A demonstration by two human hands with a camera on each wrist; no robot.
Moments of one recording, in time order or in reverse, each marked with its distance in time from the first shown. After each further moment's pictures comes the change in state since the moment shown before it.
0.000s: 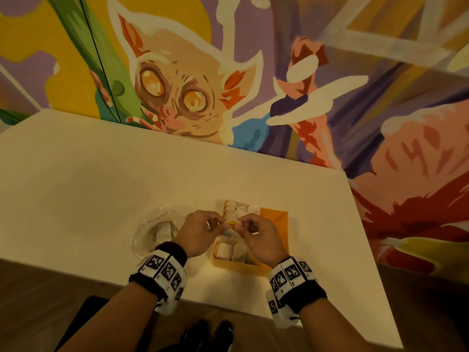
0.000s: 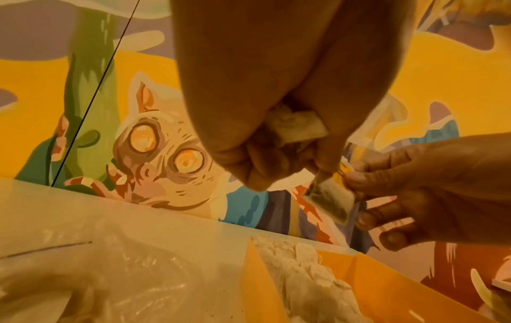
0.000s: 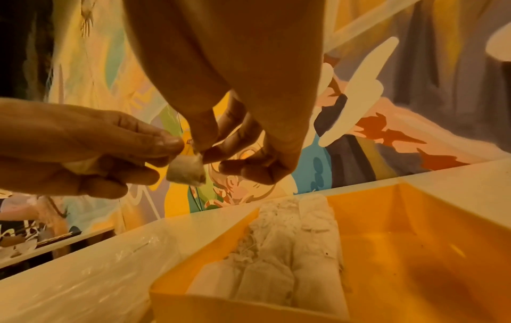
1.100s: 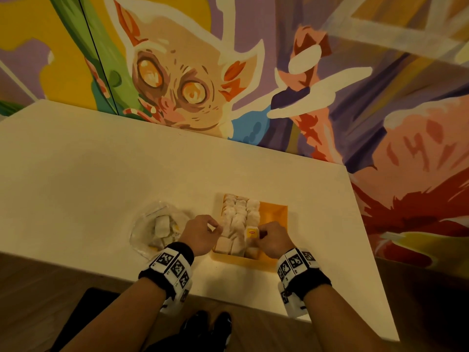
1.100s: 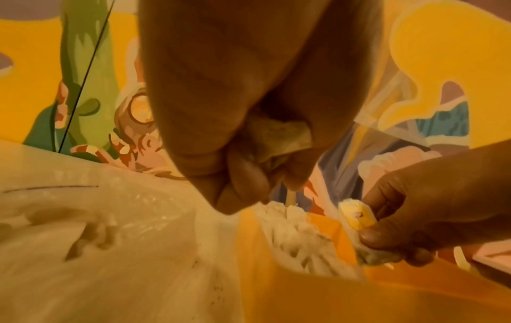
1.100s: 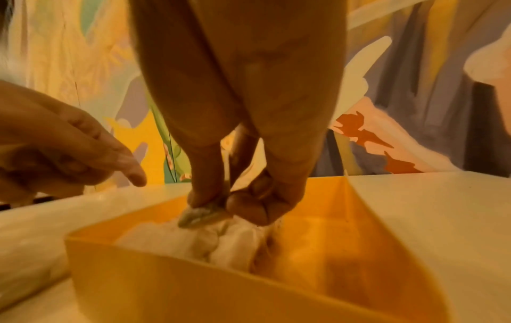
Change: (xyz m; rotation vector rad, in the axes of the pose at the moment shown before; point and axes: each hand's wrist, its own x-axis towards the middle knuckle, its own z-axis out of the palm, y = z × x) left_hand -0.003 -0.008 0.022 0.086 -0.001 -0.380; right_hand 0.002 0.022 -0.032 -0.515 -0.199 0.382
